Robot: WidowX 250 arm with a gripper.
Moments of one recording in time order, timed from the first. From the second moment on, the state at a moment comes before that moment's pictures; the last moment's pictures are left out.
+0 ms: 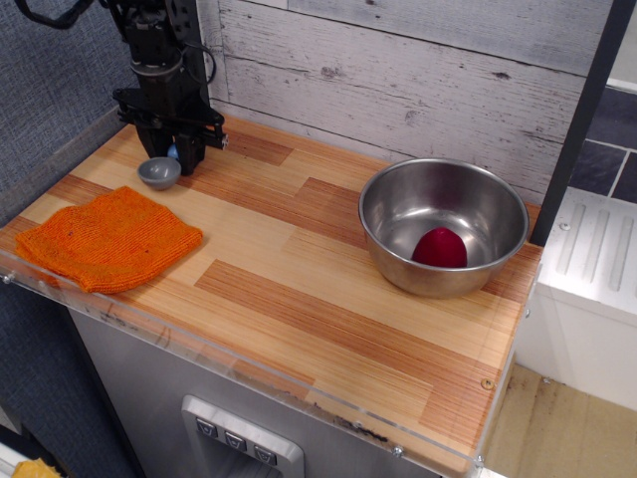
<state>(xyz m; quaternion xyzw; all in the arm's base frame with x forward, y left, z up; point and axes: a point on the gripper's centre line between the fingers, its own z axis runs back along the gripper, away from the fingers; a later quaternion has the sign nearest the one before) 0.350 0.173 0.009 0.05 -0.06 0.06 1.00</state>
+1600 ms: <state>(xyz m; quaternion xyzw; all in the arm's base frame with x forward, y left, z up) 0.264 -0.048 0.006 0.00 -0.05 -0.08 1.00</state>
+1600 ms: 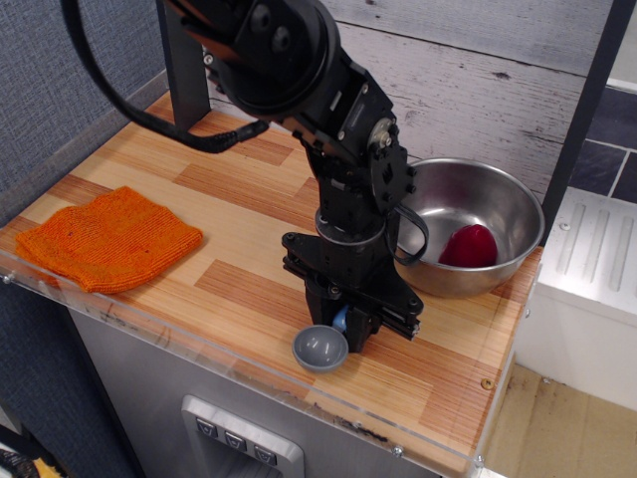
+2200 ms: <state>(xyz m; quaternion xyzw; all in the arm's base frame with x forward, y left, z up) 0.280 -0.013 0.086 -0.02 -0.11 -0.02 0.99</state>
